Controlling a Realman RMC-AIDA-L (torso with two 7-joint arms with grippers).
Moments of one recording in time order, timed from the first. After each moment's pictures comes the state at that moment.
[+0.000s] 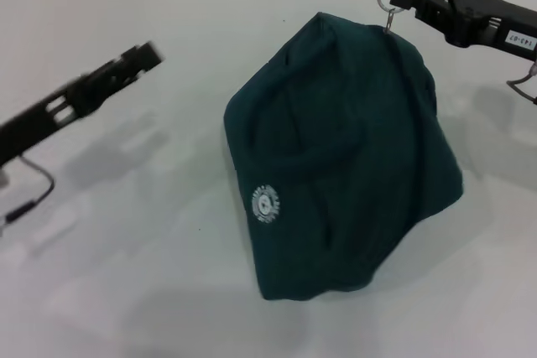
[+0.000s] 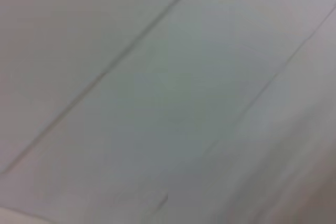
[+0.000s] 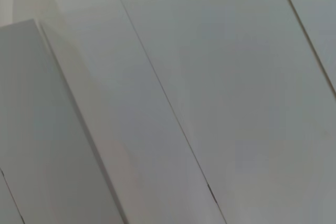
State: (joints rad) left arm -0.37 -2.04 0.67 0.44 1.49 1.67 -1.63; right arm 0.56 2.01 -1.06 -0.63 -1.31 -1.41 1.53
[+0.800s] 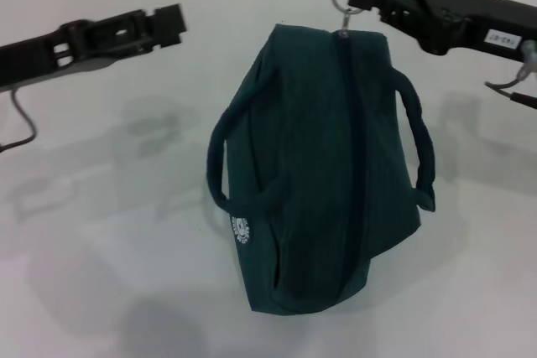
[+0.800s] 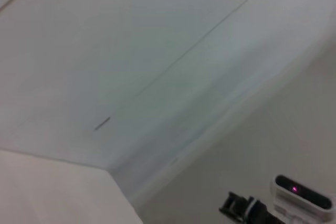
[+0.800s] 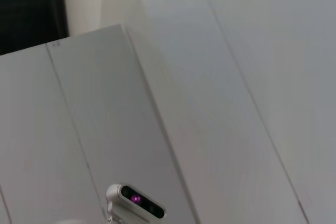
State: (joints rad) left arm -0.51 -1.96 0.67 0.64 1.66 1.82 -2.06; right arm 0.58 2.03 -1.15 -0.71 -1.24 -1.54 1.53
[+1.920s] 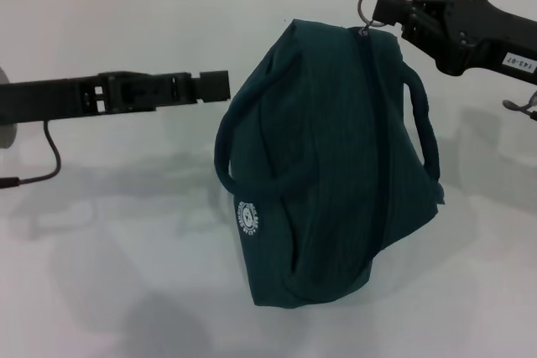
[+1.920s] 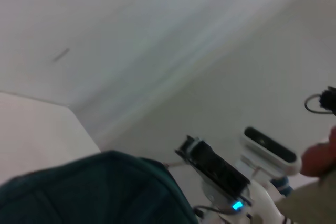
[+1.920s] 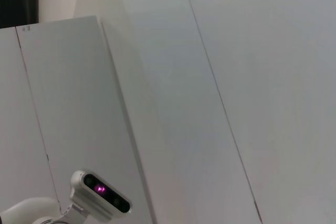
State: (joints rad) left arm -0.51 -1.98 0.81 0.71 1.66 1.91 -2.13; right arm 0.40 2.02 -1.29 -0.89 -1.15 -1.40 1.48
